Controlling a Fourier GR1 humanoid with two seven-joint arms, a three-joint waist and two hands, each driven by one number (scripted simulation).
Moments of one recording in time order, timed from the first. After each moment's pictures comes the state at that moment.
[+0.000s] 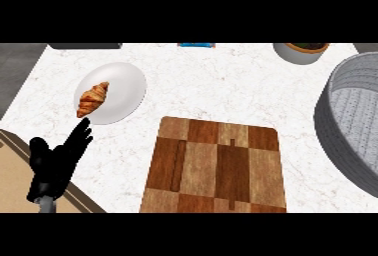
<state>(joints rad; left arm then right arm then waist) 0.04 0.30 -0.06 -1.58 0.13 0.06 0.31 0.03 -1.11 -0.35 -1.59 -0.59 0.21 0.03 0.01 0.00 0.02</state>
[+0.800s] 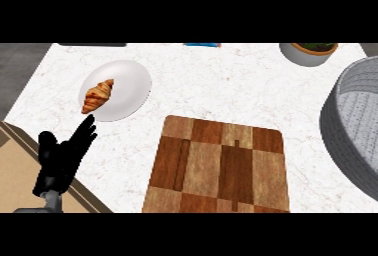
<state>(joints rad) 0.01 0.27 -0.07 -1.57 0.10 0.05 0.34 -0.09 -1.10 -0.26 -1.18 -0.29 0.23 -0.24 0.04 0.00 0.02</state>
